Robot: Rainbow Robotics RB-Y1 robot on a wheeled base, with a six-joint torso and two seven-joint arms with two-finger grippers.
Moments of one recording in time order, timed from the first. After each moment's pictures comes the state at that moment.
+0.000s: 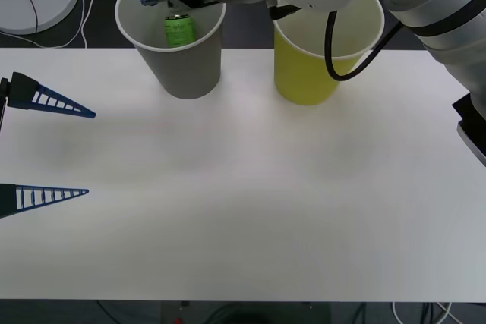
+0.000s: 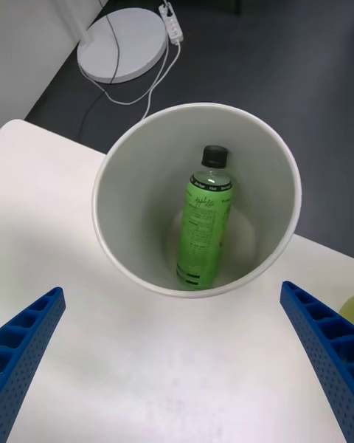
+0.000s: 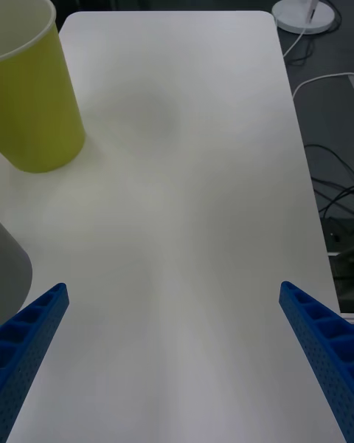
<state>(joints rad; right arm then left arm) -1.26 -0.50 0.60 -1.88 -0.69 1.49 0.81 0.03 1.13 0.30 -1.98 -1.13 -1.35 0.18</state>
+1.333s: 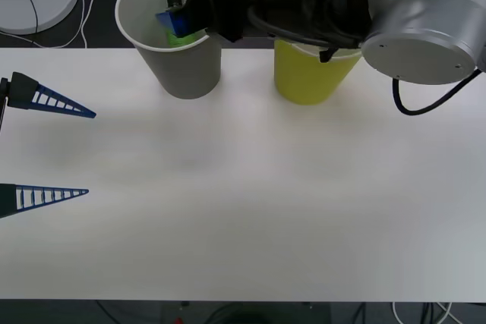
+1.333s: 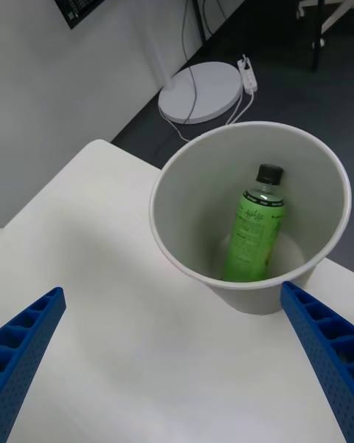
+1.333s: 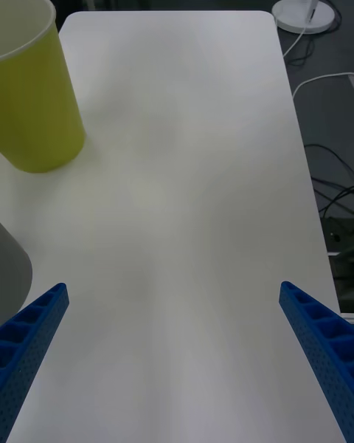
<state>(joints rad) -1.05 -0.79 0.64 -2.13 -0.80 1.06 0.86 0.03 1.13 0.30 -1.98 -1.13 -1.35 0.18</state>
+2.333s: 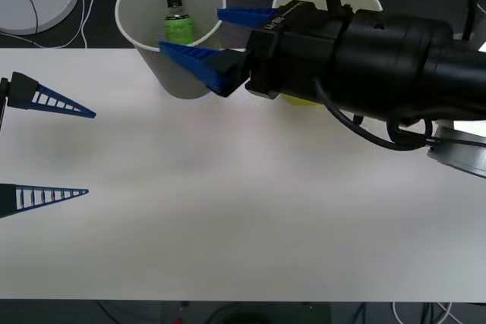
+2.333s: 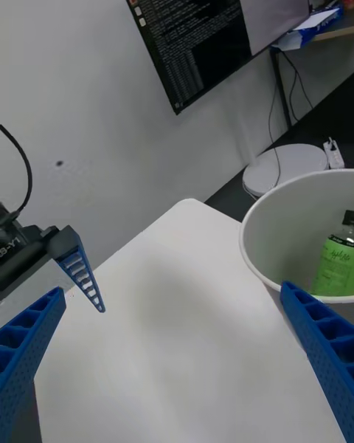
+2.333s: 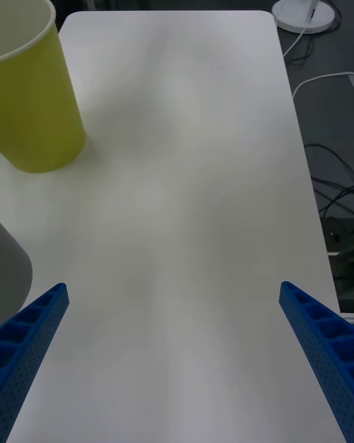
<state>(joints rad) -0.87 -1.16 0.83 -2.33 -0.49 0.34 0.55 0.03 1.13 0.30 -1.98 -1.13 -1.35 0.18</state>
